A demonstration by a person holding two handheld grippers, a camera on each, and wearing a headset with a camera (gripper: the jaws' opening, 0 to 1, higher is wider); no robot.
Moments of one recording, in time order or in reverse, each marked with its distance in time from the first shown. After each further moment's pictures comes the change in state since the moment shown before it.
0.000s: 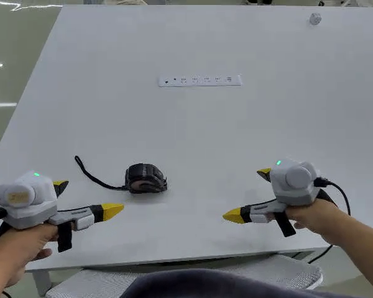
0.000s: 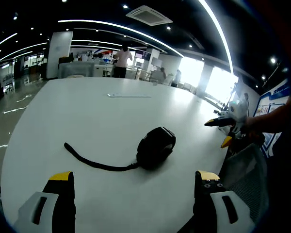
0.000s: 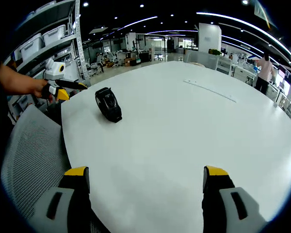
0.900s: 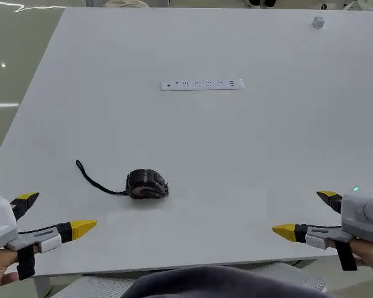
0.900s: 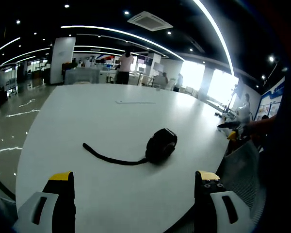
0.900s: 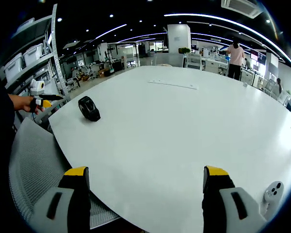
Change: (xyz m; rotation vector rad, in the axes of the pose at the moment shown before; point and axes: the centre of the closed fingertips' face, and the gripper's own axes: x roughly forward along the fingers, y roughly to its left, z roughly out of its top) left arm -0.040 0.013 0.004 0.019 -0.053 0.026; right arm -0.072 -0.034 -0.040 0.159 -0.045 -0.154
